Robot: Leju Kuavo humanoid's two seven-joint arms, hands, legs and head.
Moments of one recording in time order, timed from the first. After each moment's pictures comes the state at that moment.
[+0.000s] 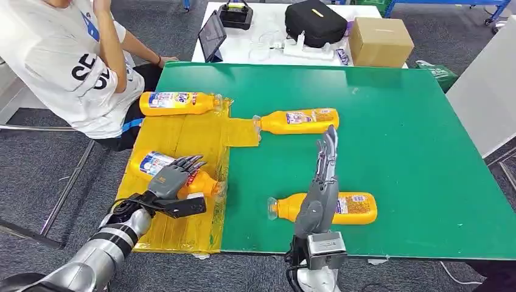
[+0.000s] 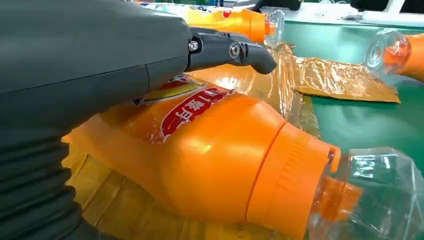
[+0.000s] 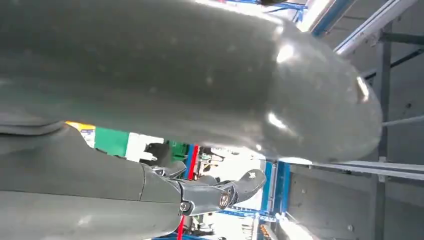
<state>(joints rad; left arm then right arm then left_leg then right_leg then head) -0.56 0.03 -0.35 -0.62 -1.02 0.19 -0.47 0.01 0.19 0.51 -1.69 0.23 -0.56 -0.70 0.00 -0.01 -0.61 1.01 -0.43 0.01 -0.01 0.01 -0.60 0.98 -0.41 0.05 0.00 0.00</state>
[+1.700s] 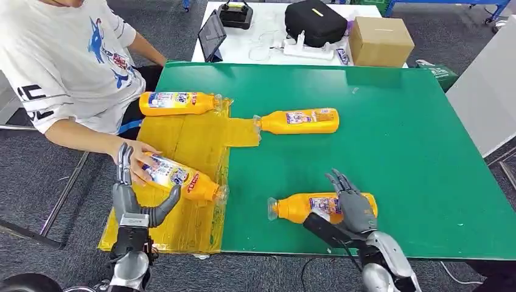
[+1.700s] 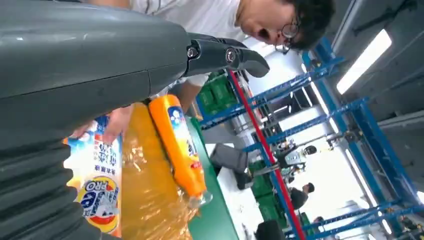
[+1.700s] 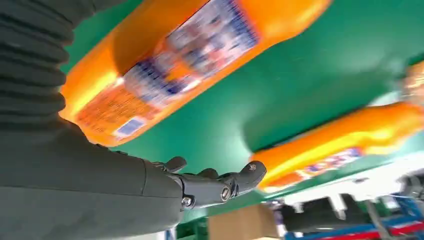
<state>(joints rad) -0.04 -0.21 -0.06 -1.41 -0.45 0.47 -0.69 0.07 -0.20 0.25 -1.61 0.83 -0.07 -0.07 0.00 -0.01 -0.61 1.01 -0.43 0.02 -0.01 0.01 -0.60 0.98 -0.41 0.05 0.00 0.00</state>
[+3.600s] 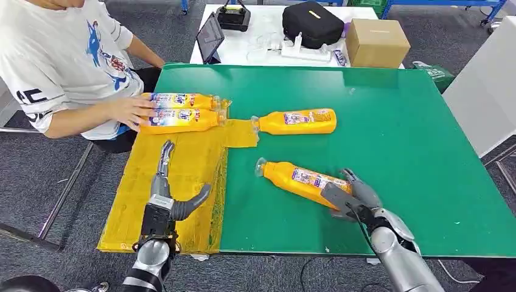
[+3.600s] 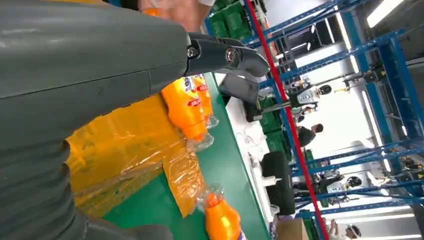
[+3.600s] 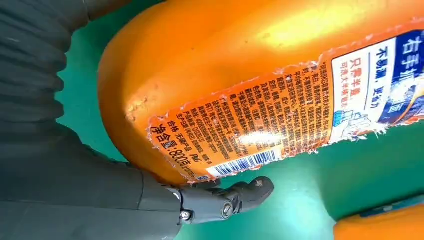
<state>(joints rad) -0.16 -0.22 -0.15 -1.19 -0.34 0.37 -0.64 -0.22 -0.24 0.25 -1.08 0.68 0.02 -0.08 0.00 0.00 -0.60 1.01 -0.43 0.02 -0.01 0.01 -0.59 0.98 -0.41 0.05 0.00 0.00</state>
